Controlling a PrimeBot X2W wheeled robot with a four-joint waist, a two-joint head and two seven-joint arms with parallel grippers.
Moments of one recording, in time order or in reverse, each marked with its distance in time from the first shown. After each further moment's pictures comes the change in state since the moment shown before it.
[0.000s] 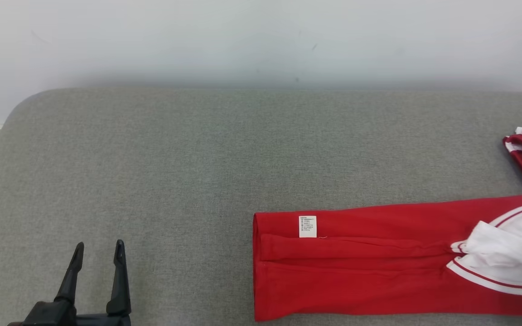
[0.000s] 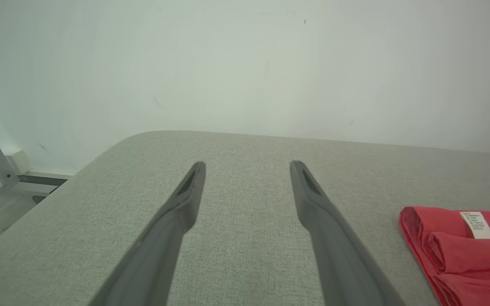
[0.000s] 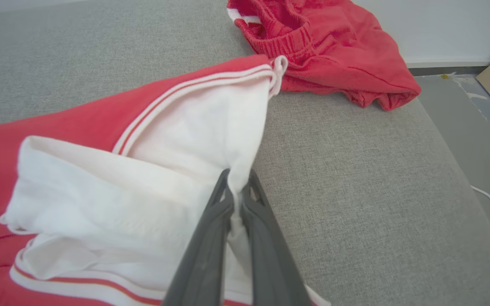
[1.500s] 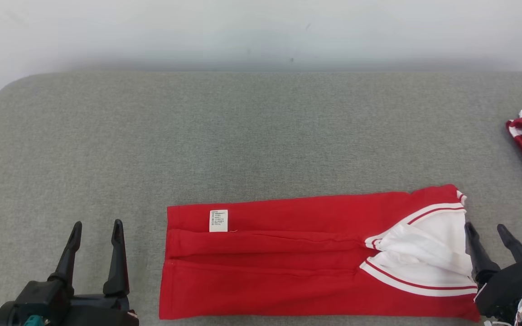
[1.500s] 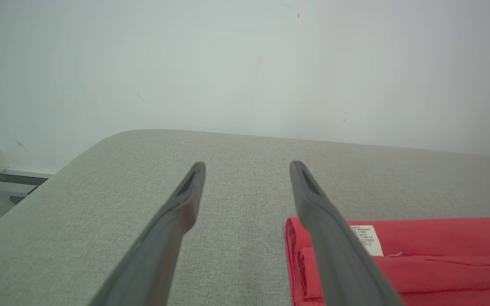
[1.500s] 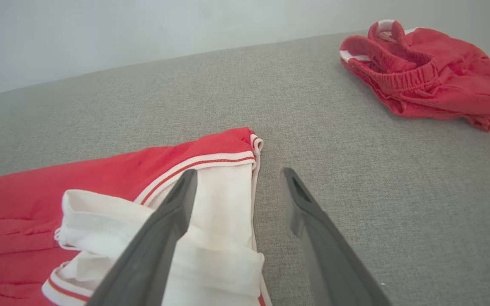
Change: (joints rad) left arm -0.072 0.231 -0.259 -0.055 -0.282 0.218 0.000; right arm 0.178 0.251 -0.071 -0.493 -0.063 0.000 0.003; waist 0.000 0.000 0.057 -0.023
